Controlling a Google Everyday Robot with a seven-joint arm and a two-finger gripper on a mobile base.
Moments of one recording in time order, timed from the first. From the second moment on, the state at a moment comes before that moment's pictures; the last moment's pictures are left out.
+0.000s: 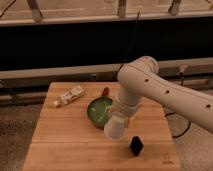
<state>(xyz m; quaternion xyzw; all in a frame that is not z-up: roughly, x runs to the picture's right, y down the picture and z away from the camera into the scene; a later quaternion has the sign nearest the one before) 0.072 0.124 0.603 -0.27 -0.23 -0.40 0.85</state>
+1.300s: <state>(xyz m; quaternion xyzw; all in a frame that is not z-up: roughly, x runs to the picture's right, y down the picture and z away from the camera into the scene) 0.153 0.165 0.582 -0.30 -0.16 -0.34 0.88</state>
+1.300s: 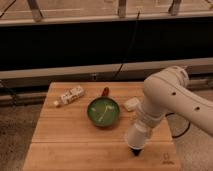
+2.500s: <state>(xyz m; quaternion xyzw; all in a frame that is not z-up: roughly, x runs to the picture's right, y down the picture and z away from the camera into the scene) 0.158 0.205 0.627 -0.33 -0.19 -0.32 0.87</state>
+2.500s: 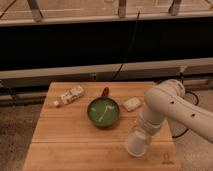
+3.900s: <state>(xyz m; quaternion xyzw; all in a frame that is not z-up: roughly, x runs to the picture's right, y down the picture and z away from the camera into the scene) 0.156 0.231 0.685 -0.42 -0.19 -0.31 0.83</state>
